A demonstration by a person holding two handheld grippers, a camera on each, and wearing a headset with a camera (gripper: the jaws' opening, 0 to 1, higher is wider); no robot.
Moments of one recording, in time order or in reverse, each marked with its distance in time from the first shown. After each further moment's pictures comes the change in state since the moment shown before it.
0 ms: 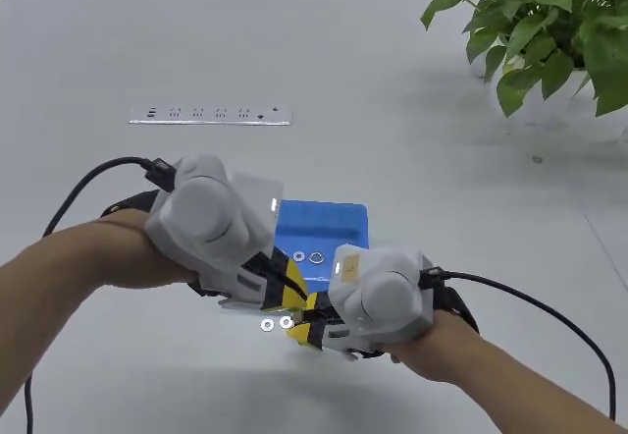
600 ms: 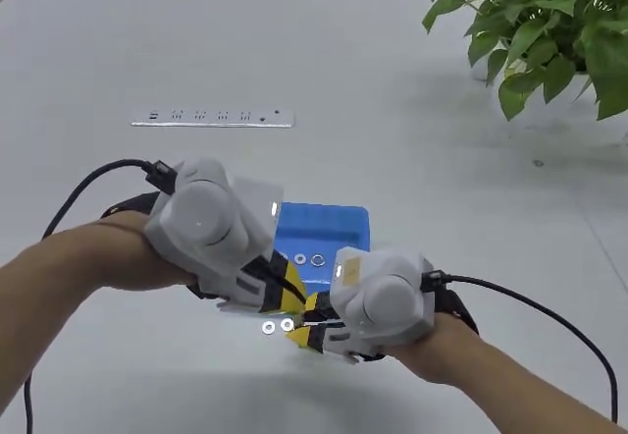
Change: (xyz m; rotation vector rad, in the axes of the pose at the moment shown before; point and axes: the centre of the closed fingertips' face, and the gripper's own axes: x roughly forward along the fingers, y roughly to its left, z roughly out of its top) left arm -0.002 -0.001 -0.002 0.004 0.006 -0.001; right arm 0.000 0.000 0.002 -0.018 -0.009 0.001
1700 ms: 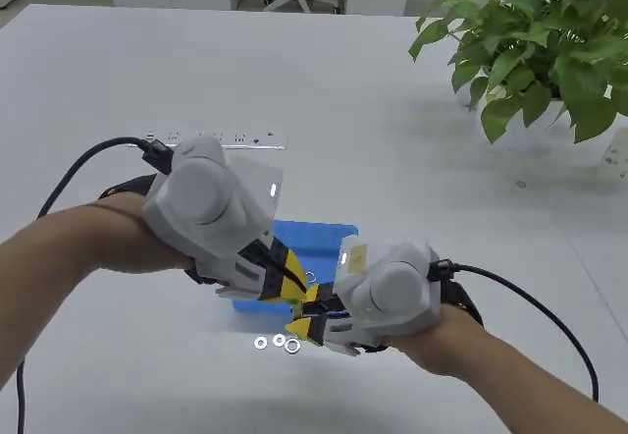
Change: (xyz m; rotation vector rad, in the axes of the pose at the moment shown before) left arm -0.019 0.005 0.026 0.052 -0.015 0.026; right arm -0.026 -0.011 0.021 -0.020 -0.021 -0.047
